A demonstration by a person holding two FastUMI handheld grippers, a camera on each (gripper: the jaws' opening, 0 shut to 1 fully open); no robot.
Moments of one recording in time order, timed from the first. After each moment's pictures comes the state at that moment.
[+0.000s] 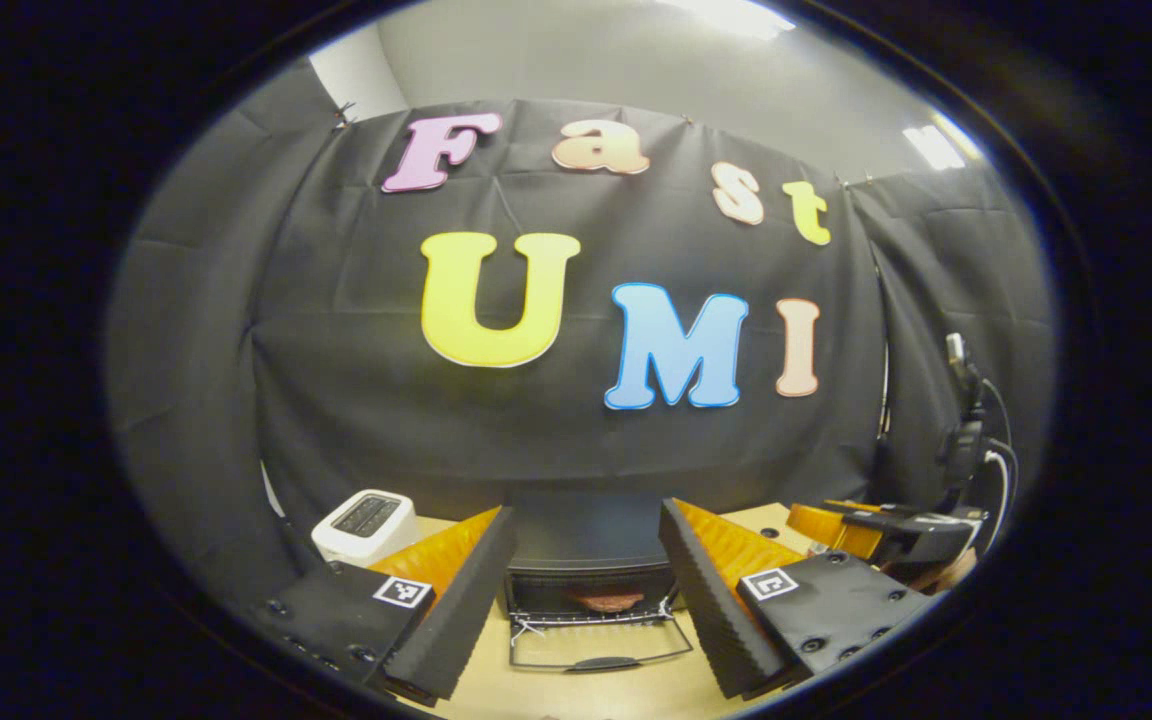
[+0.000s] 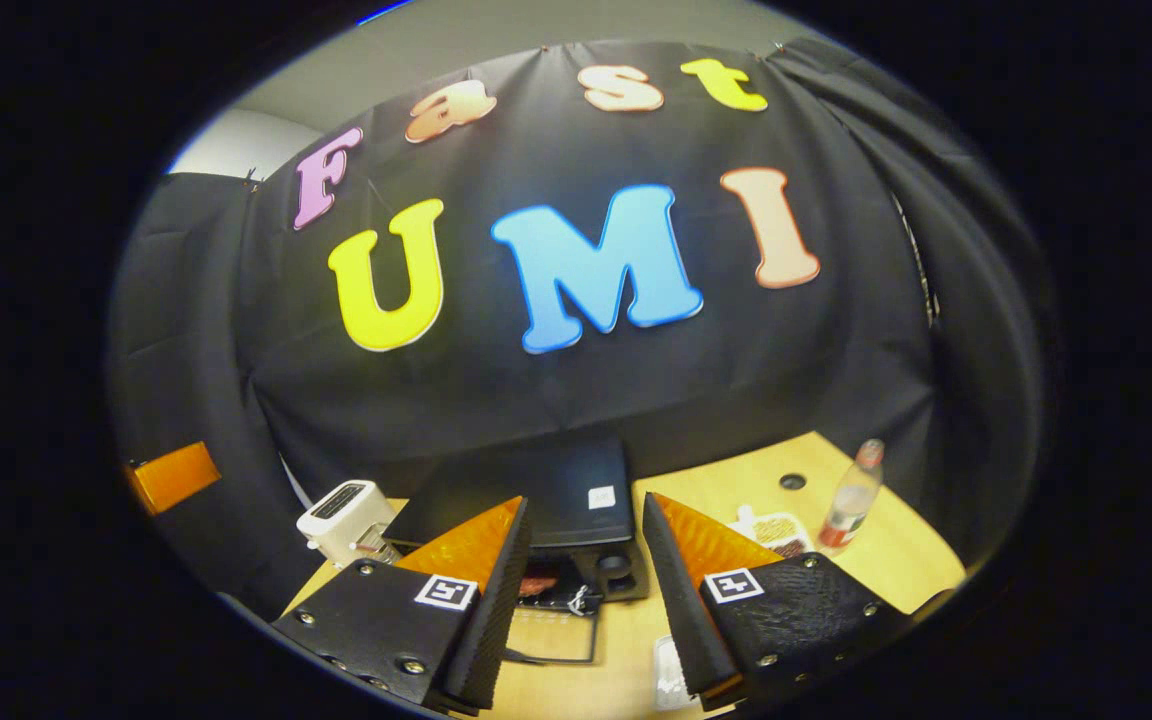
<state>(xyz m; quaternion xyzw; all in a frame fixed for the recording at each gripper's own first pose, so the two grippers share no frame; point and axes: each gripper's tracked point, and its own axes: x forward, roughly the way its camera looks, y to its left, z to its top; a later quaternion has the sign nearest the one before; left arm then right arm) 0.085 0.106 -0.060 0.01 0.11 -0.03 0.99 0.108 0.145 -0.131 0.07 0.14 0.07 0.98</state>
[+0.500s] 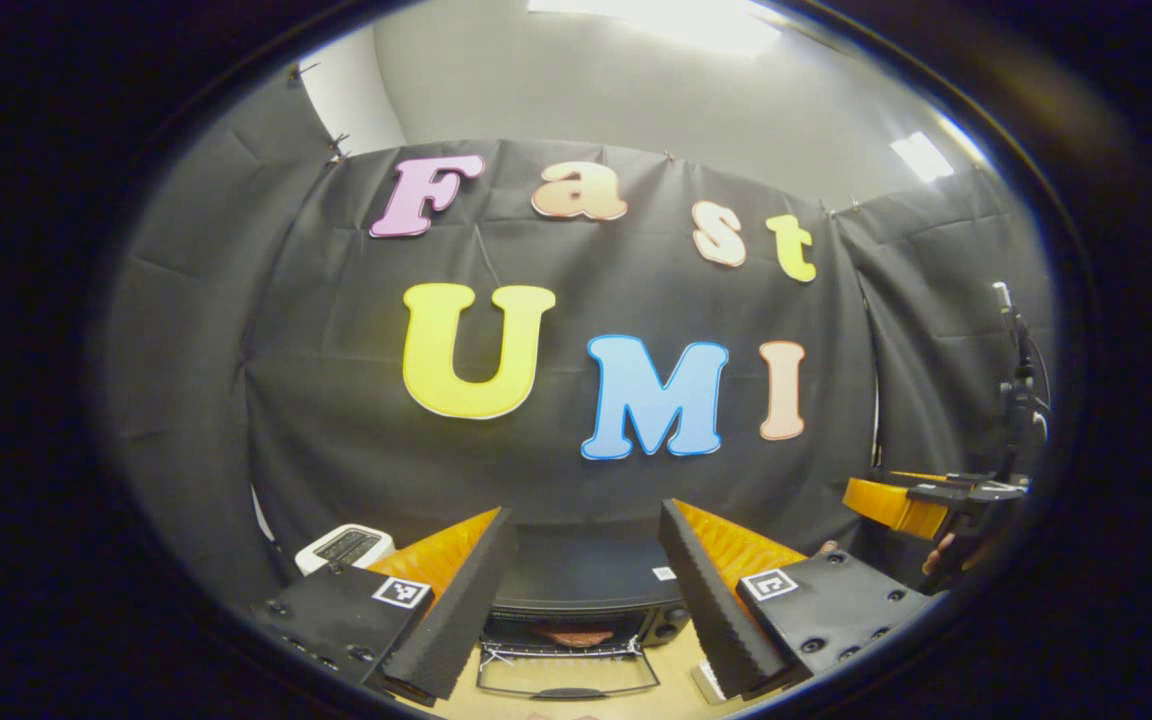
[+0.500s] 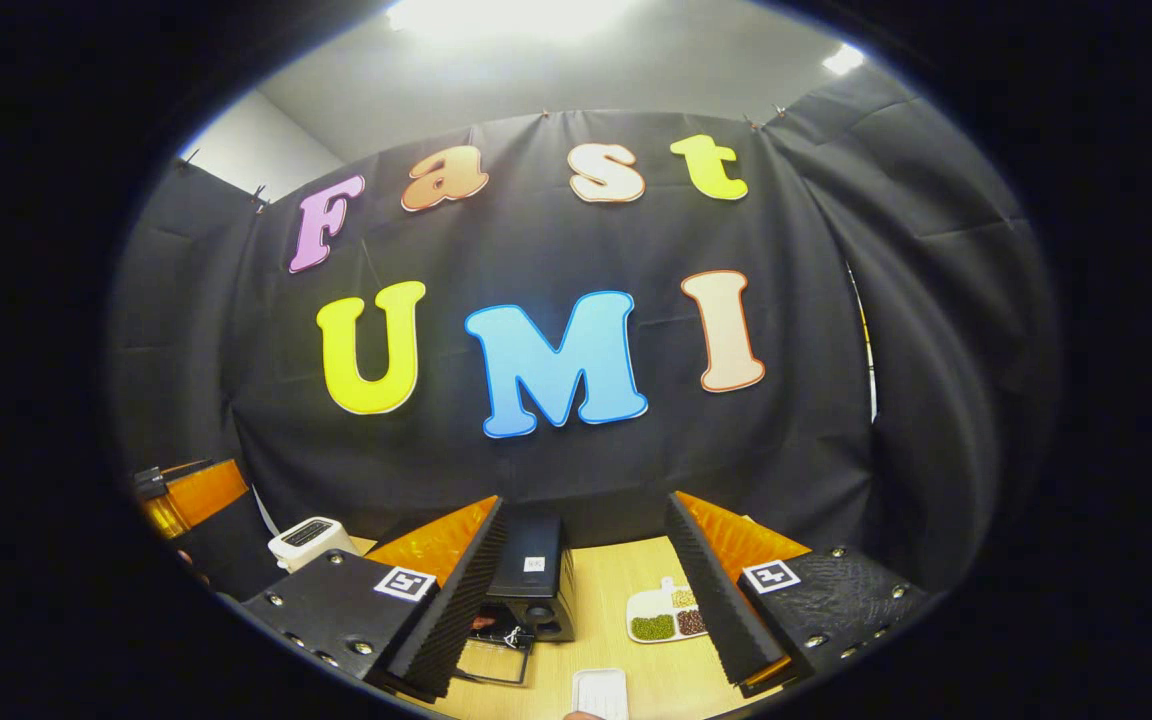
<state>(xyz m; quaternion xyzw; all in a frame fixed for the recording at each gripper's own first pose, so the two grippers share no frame) 0.085 0.064 -0.022 0.01 0.05 -0.03 1.00 0.083 0.092 -0.059 0.05 0.07 0.04 1.00</state>
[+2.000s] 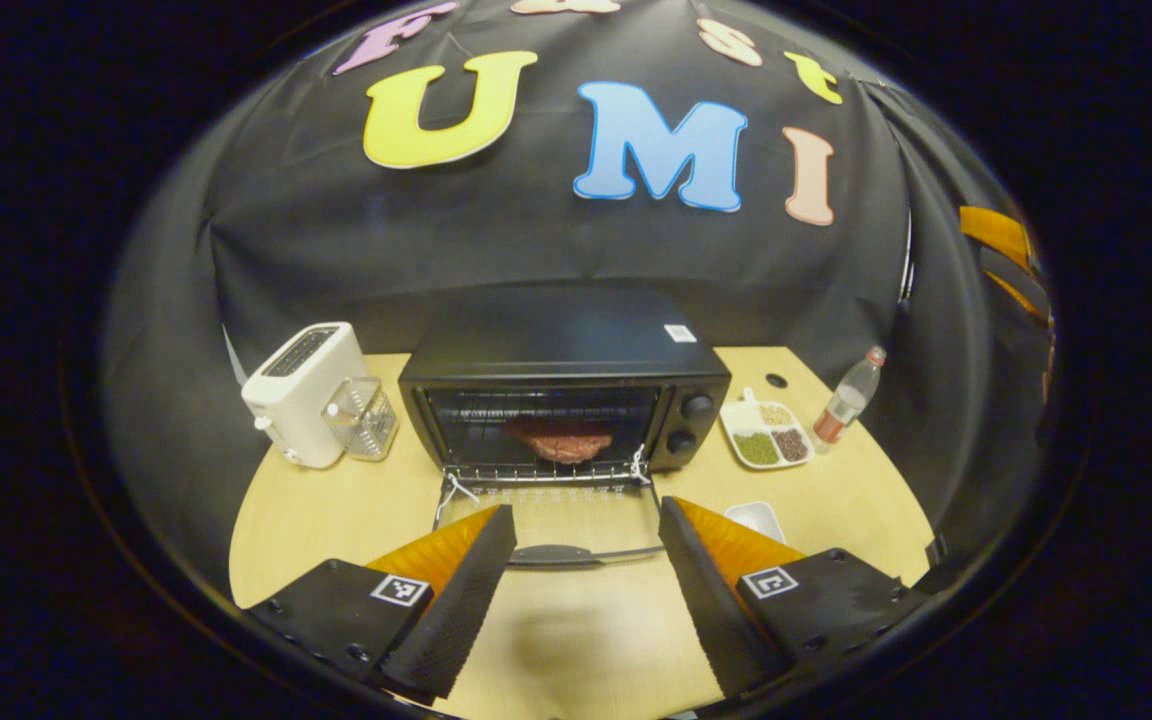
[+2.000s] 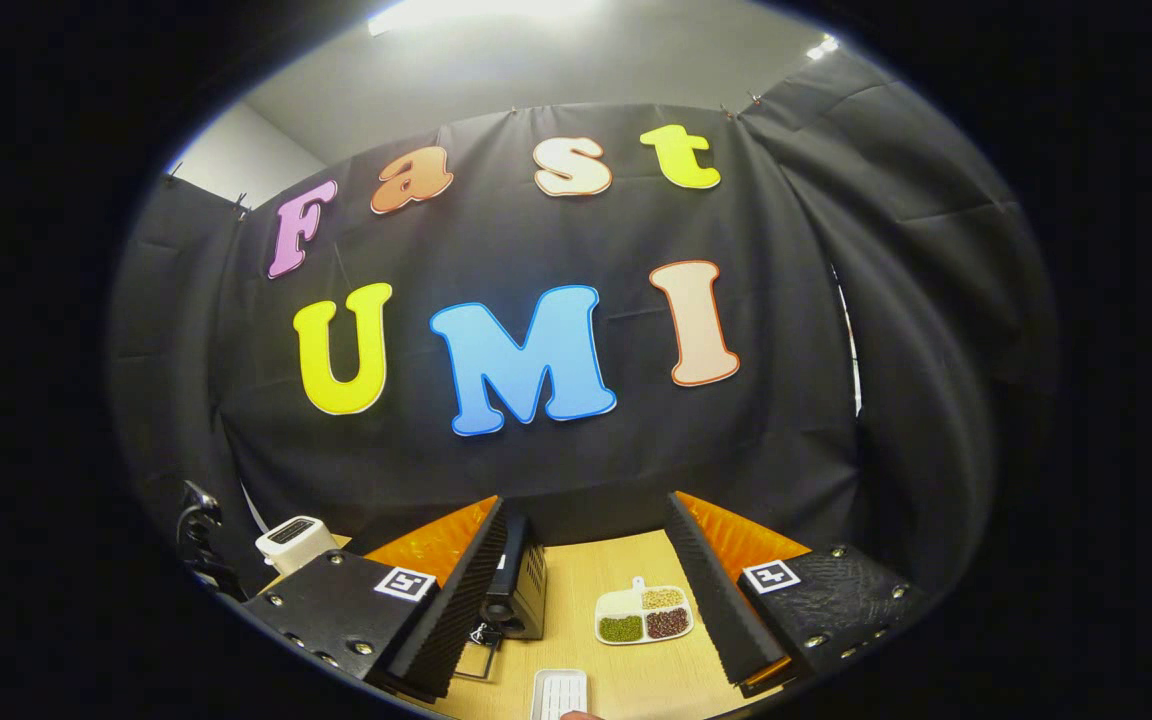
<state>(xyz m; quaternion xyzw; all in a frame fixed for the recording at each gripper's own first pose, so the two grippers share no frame) 0.069 0.049 -0.300 0.02 0.39 -0.02 0.92 0.096 0.021 -0.073 0.05 0.08 0.03 0.99</state>
